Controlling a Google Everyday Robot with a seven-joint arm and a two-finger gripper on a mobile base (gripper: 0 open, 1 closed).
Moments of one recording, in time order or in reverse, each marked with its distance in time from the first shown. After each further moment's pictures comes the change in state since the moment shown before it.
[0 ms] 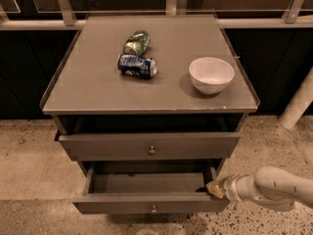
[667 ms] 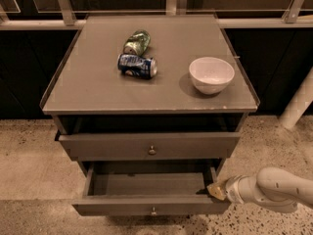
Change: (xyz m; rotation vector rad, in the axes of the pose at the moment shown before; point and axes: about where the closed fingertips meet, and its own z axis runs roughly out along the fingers) arm 0.007 0.005 -0.005 -0.023 0.011 0.018
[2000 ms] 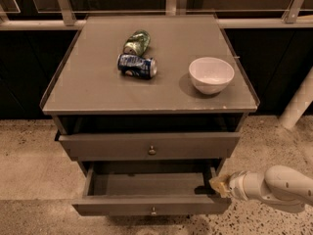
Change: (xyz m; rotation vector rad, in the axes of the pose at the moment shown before) arm -0.028 0.004 -0.025 -0.013 -0.093 -0.049
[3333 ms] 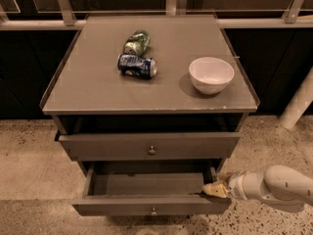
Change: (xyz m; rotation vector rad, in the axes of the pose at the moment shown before) arm 0.000 0.000 0.000 -0.001 0.000 -0.001
